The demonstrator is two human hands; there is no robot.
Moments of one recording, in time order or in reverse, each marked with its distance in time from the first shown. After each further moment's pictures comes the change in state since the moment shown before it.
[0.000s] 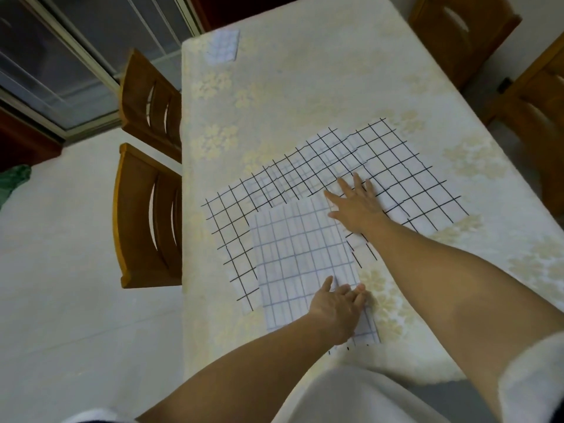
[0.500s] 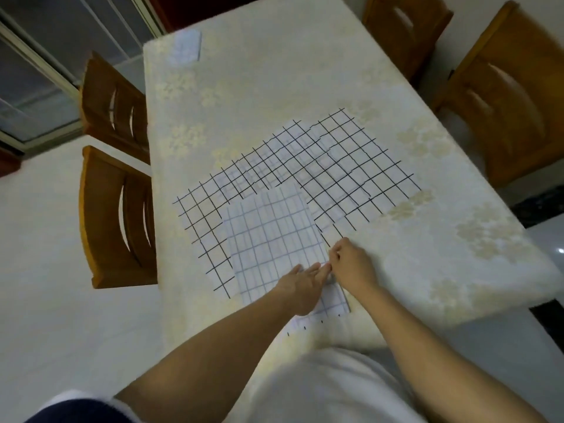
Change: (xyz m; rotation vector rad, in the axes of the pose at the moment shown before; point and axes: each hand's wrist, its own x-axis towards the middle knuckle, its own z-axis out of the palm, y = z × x) left_hand -0.006 -0.010 0.006 -0.220 0.058 0.011; right_hand -0.164 -0.040 0.073 0.741 0.202 0.457
